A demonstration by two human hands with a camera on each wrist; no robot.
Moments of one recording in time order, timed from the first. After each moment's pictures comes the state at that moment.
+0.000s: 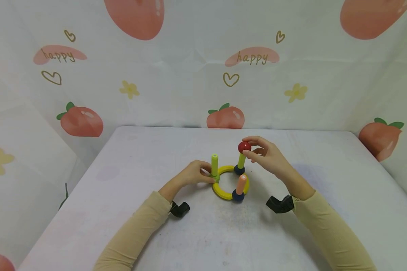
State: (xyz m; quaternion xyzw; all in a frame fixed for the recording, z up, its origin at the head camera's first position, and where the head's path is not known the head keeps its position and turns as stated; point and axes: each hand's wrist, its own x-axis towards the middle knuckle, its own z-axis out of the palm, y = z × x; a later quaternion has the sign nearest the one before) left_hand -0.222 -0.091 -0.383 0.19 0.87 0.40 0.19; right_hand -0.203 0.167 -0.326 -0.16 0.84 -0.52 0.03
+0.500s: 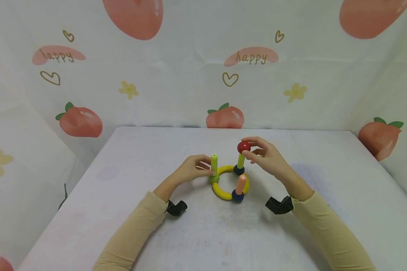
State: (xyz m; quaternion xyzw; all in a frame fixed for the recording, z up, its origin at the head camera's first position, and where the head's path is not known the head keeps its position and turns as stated) left_hand -0.222 -0.098 -0.377 0.21 0.85 0.47 0.15; right_hand -0.205 0.168 -0.333 -0.16 0.84 -0.52 0.04
